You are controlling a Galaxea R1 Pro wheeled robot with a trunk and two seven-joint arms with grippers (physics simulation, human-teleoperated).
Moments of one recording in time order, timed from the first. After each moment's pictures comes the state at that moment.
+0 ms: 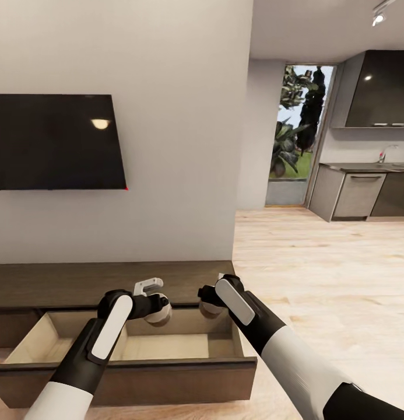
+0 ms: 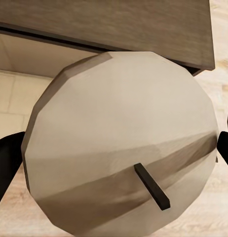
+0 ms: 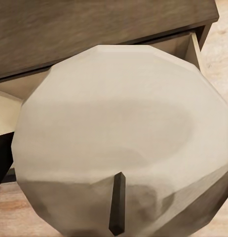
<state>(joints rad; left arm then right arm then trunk) -0.53 0.00 -0.16 -1.30 0.74 0.97 0.51 -0.82 0.15 0.59 -0.86 -1.14 0.62 -0.82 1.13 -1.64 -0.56</state>
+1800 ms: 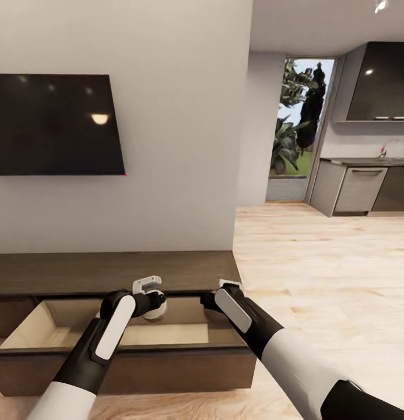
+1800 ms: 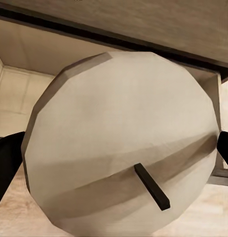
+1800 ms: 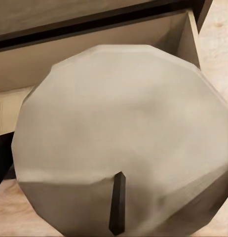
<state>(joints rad) -0.53 -0.02 -0.16 -1.30 0.70 0.90 0.56 -0.82 0.14 0.64 -0.75 -1.05 0.57 -0.71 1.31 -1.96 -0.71</state>
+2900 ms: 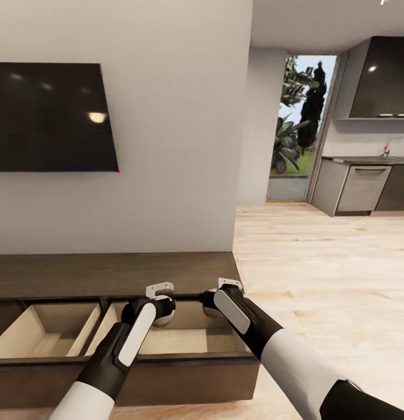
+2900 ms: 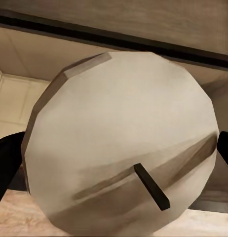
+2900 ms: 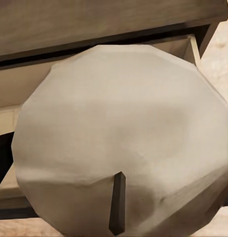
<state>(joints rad) -0.53 -0.10 -0.23 -1.20 0.60 0.81 0.62 -0.82 0.14 0.65 -0.75 -1.00 0.54 -0.68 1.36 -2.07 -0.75</state>
